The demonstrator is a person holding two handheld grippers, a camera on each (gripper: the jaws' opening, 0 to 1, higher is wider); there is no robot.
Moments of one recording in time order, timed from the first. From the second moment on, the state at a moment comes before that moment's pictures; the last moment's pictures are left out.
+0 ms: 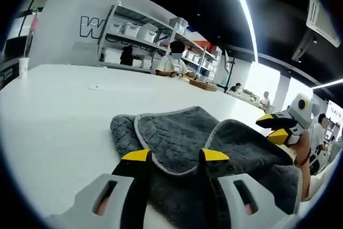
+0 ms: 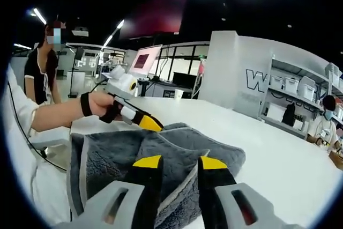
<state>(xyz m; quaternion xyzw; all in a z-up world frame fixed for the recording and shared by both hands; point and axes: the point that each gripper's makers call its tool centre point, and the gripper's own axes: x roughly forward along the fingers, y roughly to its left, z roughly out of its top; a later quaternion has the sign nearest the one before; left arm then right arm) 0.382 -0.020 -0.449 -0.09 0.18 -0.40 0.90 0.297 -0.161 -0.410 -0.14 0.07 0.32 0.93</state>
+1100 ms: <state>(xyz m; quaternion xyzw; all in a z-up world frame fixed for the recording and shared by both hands) 0.413 -0.018 -0.450 -0.06 0.17 -0.37 0.91 0.303 -0.156 -0.415 -0.12 0.08 0.33 0.93</state>
